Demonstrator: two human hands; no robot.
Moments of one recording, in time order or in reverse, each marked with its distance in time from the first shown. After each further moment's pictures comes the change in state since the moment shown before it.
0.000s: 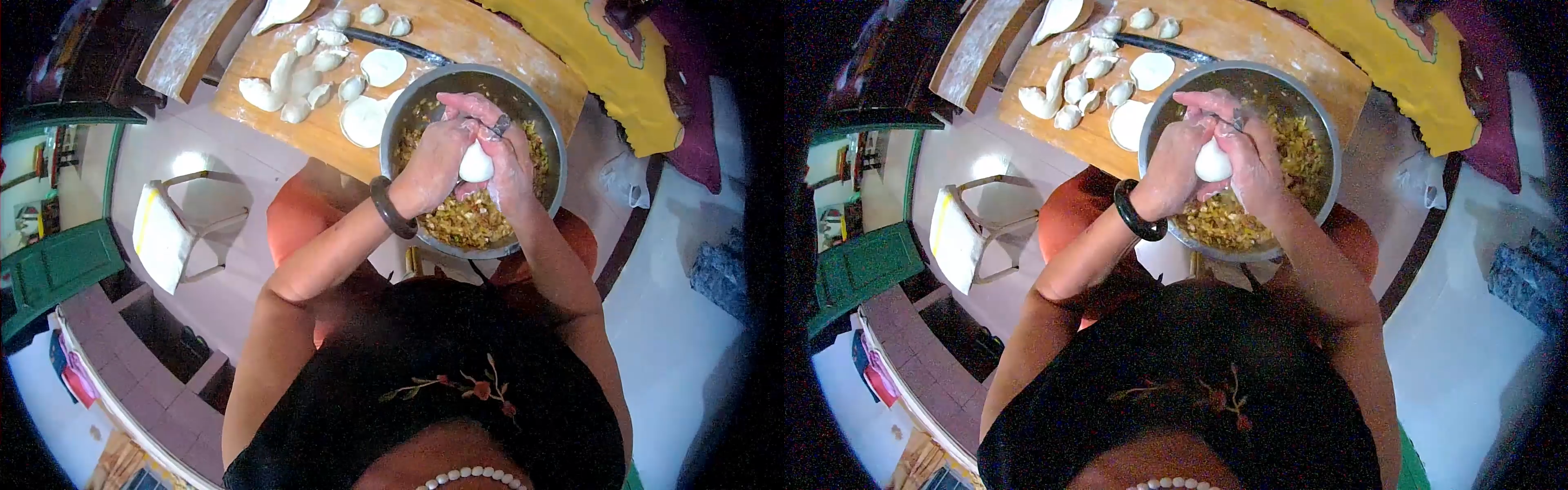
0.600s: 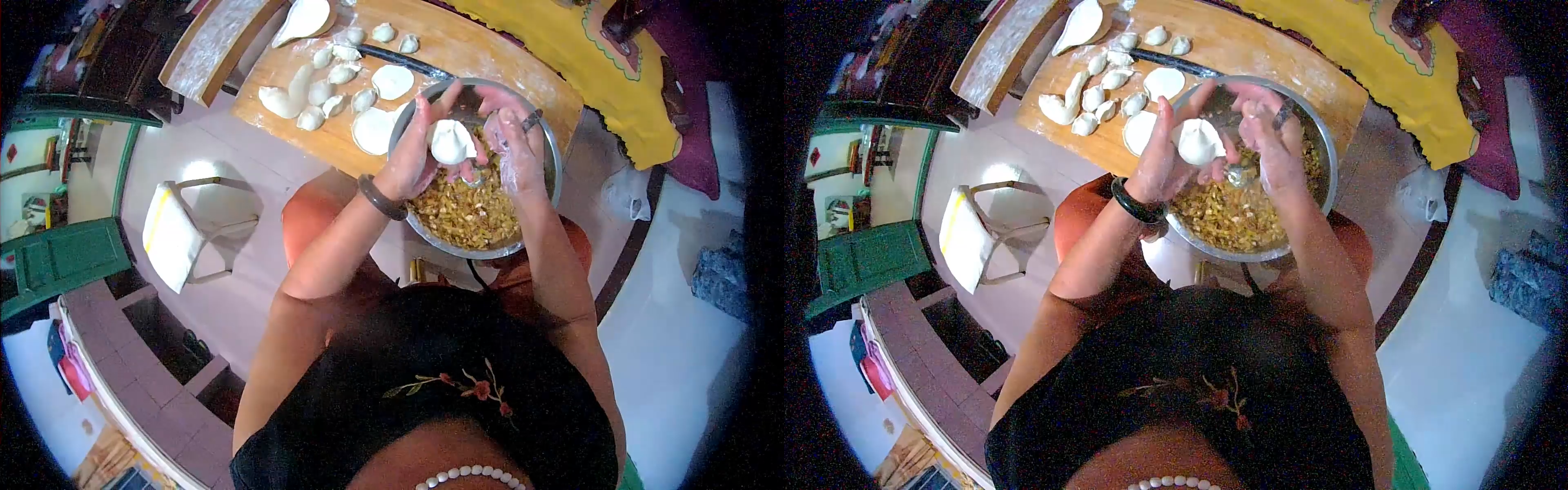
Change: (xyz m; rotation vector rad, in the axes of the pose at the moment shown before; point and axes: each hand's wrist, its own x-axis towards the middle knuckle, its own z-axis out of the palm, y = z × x) left_hand 0.003 0.003 -0.015 -0.390 -0.131 -0.017; right_hand 0.005 0.023 -0.027 0.134 0.203 -0.058
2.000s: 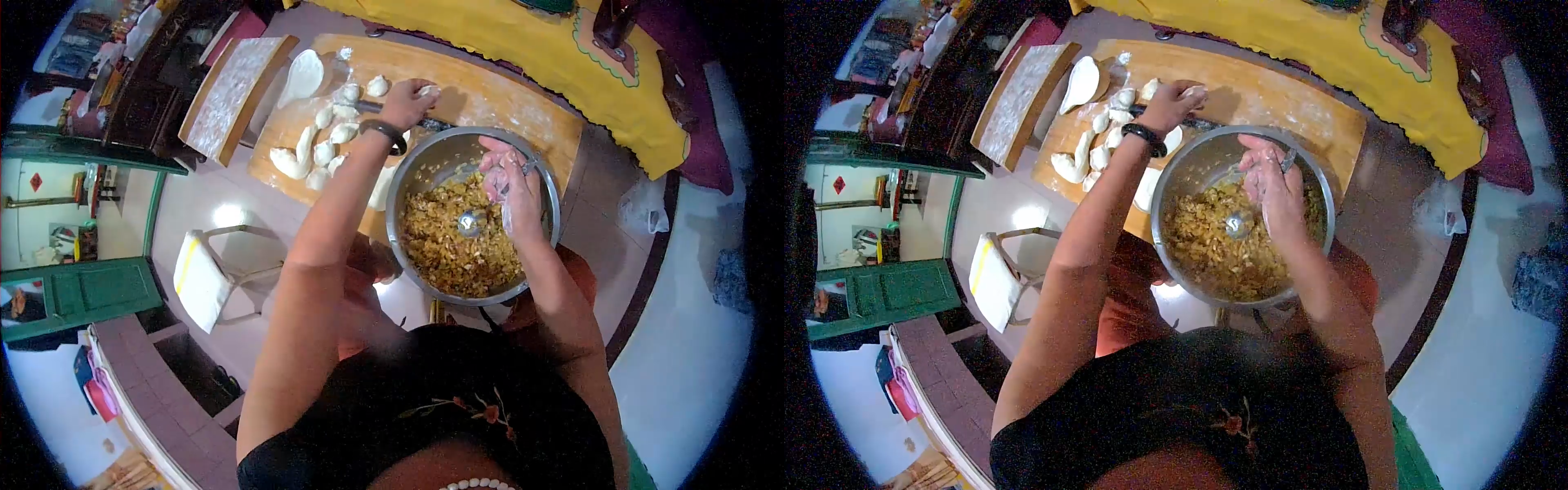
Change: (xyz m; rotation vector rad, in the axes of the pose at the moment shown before) left_hand 0.159 0.016 -0.118 0.907 0.235 0.014; right_hand 0.005 0.007 -0.023 0.127 0.177 0.143
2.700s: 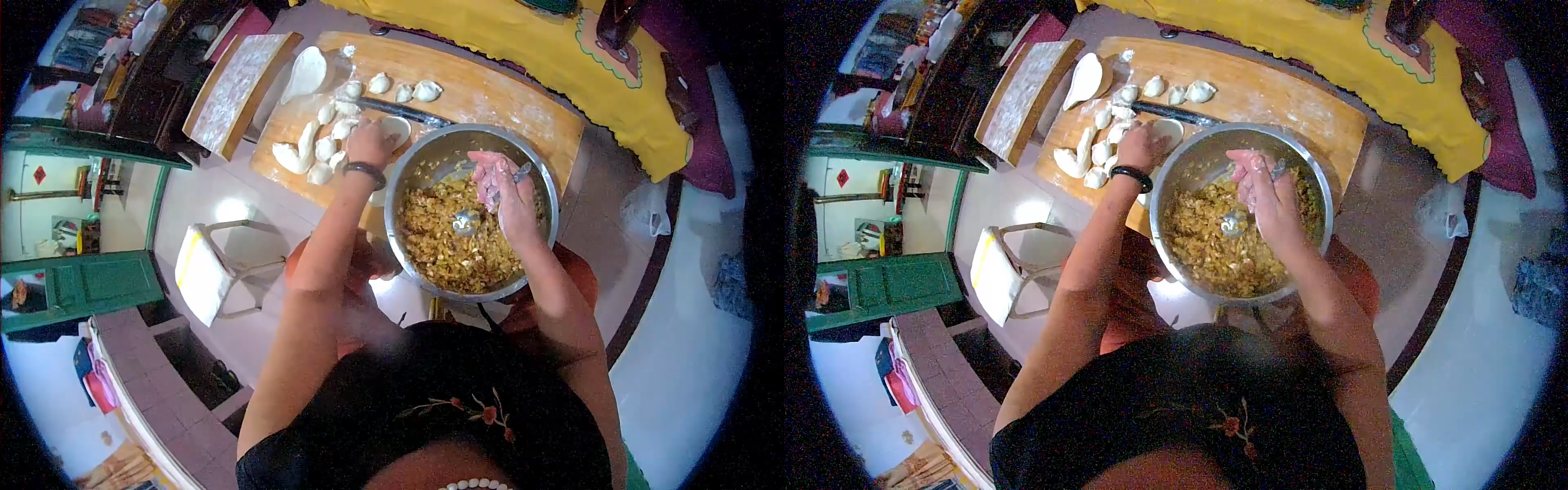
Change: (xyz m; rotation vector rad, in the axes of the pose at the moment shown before) left_hand -0.082 -0.041 -0.016 0.914 0.364 -0.063; right_hand -0.013 0.002 -0.002 -0.129 -0.111 -0.049
